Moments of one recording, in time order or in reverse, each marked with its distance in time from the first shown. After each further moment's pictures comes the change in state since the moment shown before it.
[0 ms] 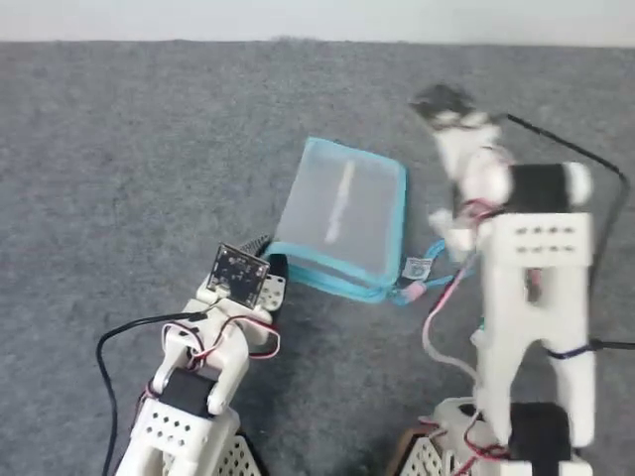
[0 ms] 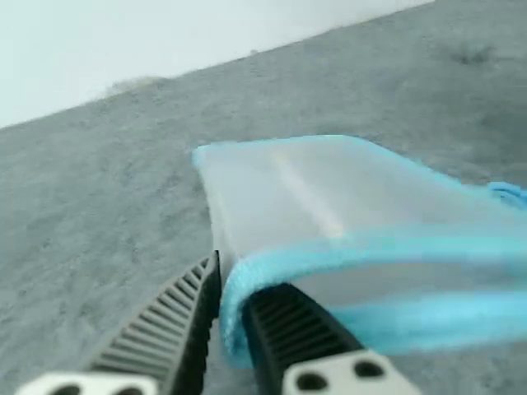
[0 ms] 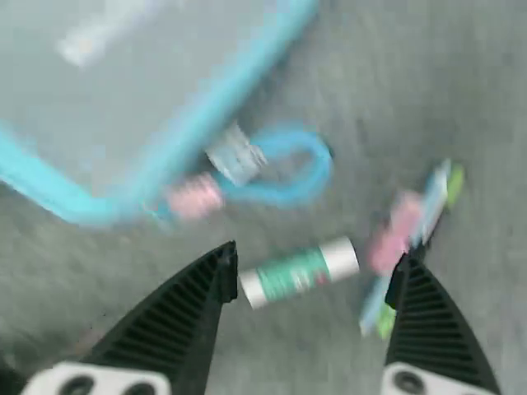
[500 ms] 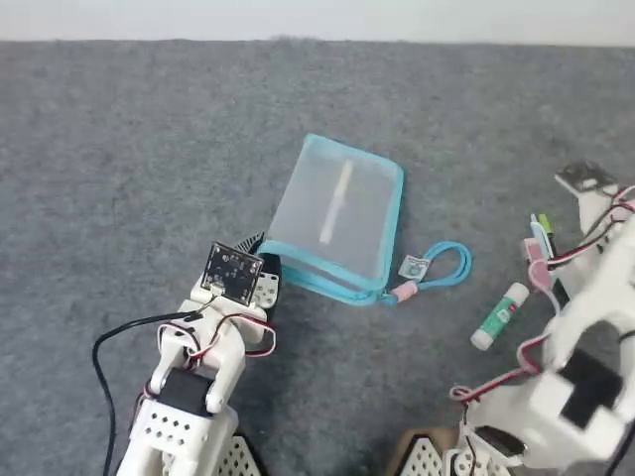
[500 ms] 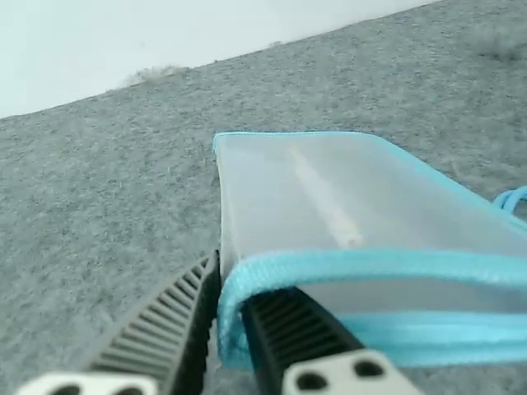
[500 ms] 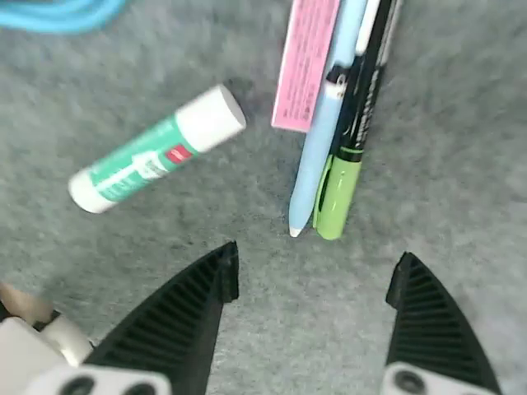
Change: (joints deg) left arm -2.4 0.0 0.4 0.0 0.0; right arm 35.3 21.1 10.1 -14.7 24.6
